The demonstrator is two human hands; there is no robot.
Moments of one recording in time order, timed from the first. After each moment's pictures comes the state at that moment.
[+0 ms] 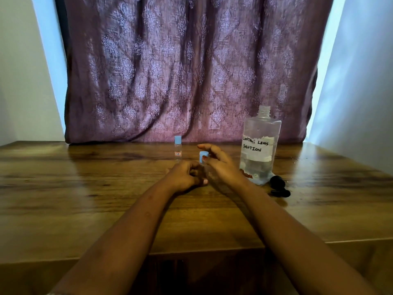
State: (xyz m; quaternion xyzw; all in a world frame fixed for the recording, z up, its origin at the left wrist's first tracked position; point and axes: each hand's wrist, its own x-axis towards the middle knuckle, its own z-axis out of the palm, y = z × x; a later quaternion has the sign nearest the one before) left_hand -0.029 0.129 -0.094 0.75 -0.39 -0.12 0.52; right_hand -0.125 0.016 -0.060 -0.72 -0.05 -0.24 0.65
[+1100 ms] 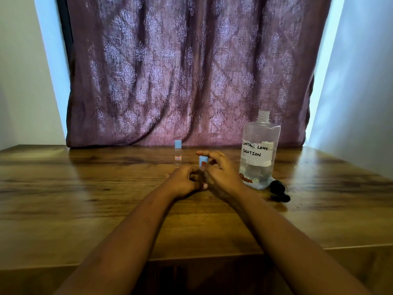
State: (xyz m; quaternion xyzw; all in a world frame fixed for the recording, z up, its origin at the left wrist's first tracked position) left_hand -0.030 0.131 -0.094 0.75 -0.39 -0.12 0.52; right_hand -0.128 0.015 -0.061 -0.80 -0.03 -0.30 0.52
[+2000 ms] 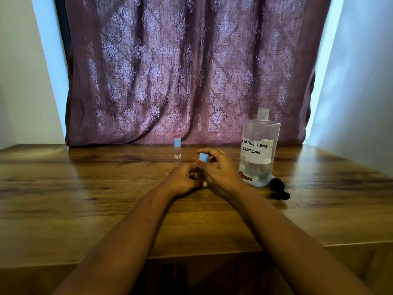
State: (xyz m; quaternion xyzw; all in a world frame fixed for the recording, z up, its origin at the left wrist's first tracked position) left_hand -0.026 0.128 -0.096 0.74 -0.39 -0.11 0.53; right_hand -0.121 0.013 -0.064 -0.81 -0.03 -0.33 0.48
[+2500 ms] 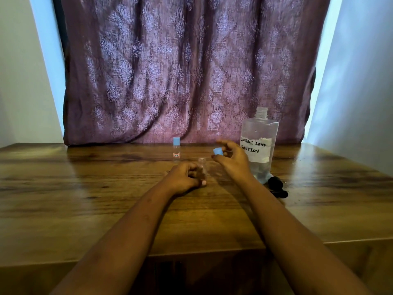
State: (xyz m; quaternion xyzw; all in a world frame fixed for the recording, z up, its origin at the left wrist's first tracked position) left_hand -0.032 0.129 -0.091 0.77 -0.36 -0.11 0.51; right_hand -0.123 -0.015 -0.054 -0.77 0.05 -0.40 0.49
